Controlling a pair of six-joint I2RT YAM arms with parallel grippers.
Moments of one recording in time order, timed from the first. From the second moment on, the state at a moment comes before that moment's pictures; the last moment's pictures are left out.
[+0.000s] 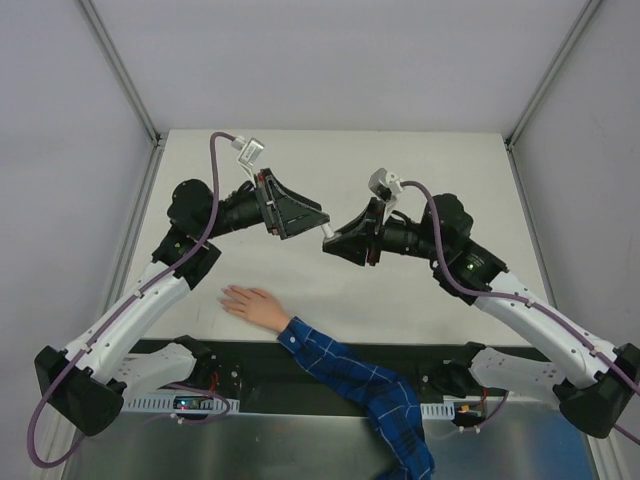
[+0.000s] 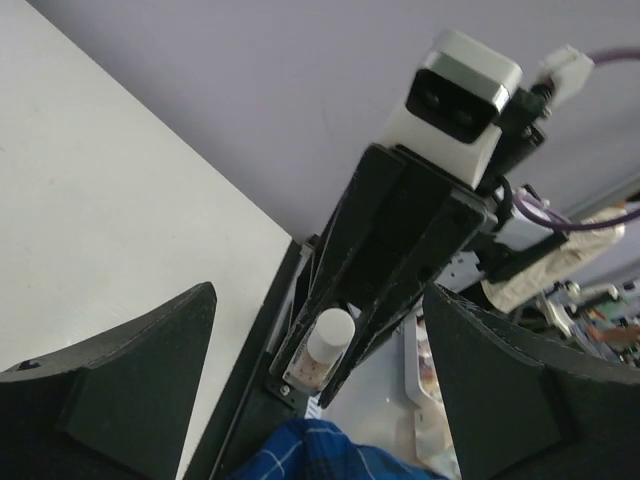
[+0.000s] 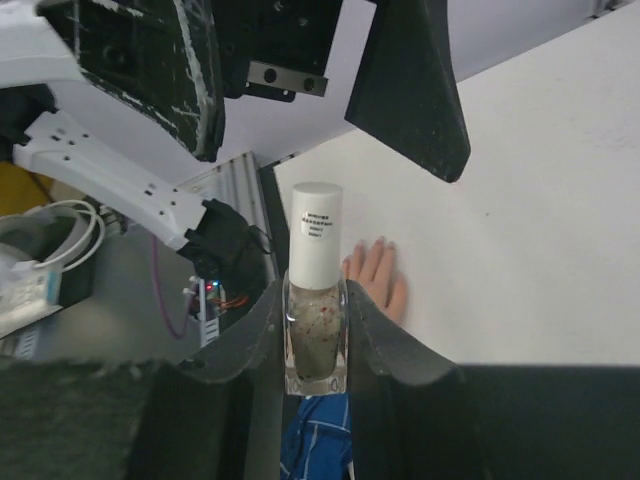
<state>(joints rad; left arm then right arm) -0.54 1.00 0.96 0.20 0.70 -0.88 0.81 1.02 0.99 -0.04 -0.53 0.27</state>
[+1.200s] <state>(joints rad) -0.89 1.17 1.39 -0.32 0.01 -0.59 1.31 1.12 1.08 0.12 0.82 -0.20</state>
